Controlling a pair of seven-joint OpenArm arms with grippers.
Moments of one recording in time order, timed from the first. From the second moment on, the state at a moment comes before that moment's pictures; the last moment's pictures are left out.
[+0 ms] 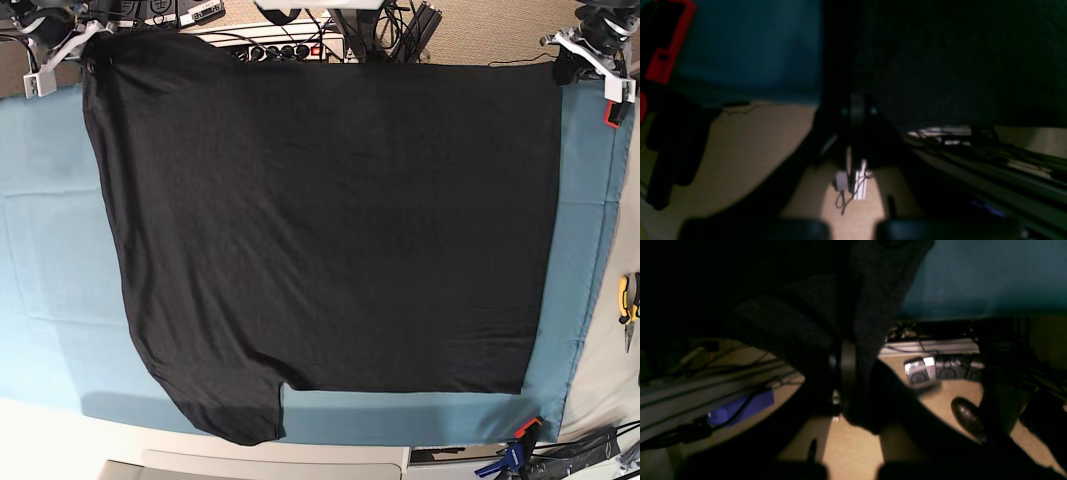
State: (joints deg) left arm 49.0 -17.0 -37.8 106.3 -50.6 -27.2 44.3; right arm -50.1 19.7 51.5 111.5 59.7 34.0 -62.4
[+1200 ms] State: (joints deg) left arm 51.1 -16.5 -42.2 106.3 -51.8 -27.4 45.5; right arm -52.5 17.8 51.5 111.5 58.6 31.0 -69.9
